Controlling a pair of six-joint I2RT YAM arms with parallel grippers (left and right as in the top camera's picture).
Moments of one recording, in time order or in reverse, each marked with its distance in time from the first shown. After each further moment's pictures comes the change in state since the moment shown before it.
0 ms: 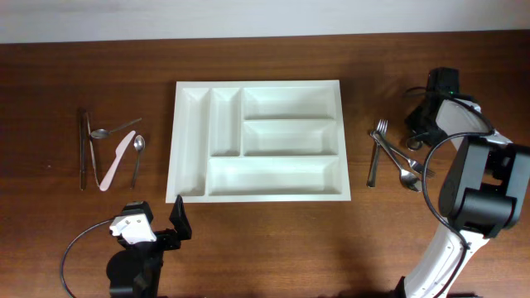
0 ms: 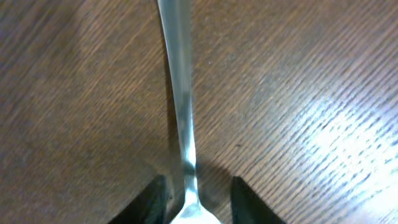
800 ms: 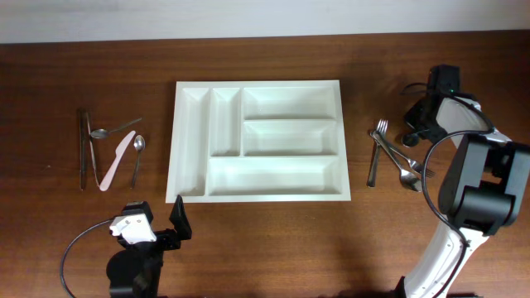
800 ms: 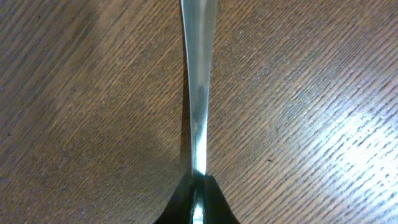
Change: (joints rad) left arm 0.000 0.000 0.000 0.000 0.000 0.000; right arm -0.005 0.026 0.028 0.016 -0.062 0.000
